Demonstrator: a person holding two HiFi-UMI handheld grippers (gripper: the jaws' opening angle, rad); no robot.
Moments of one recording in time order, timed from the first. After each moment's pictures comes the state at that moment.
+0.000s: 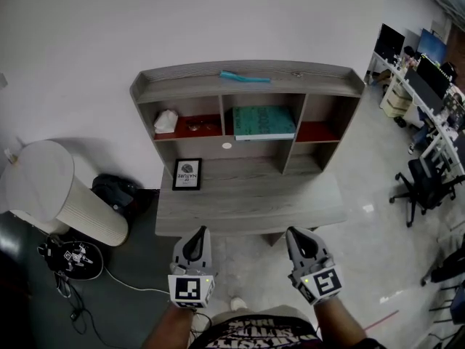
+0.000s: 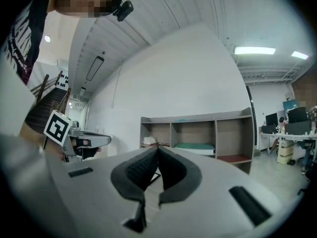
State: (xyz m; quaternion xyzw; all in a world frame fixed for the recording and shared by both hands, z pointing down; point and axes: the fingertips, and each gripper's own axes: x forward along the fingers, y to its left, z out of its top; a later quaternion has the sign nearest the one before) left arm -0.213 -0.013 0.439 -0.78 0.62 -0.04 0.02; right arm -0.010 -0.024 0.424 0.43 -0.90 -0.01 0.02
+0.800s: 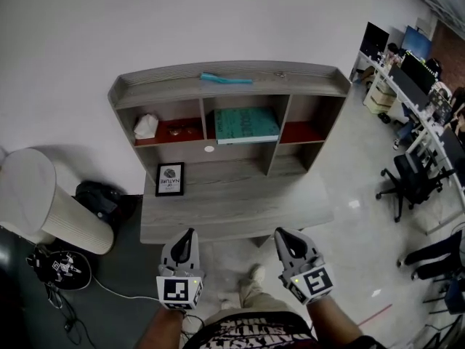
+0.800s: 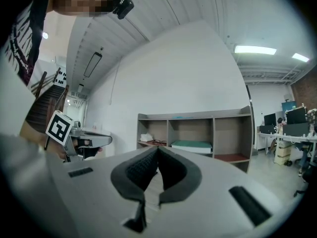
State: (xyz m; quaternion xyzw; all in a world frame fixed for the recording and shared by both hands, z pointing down) left arm -0.210 -0.039 0.453 -0.80 0.60 -0.04 0.00; right arm -0.005 -0.043 0.433 0.44 -0.90 -0.01 0.04
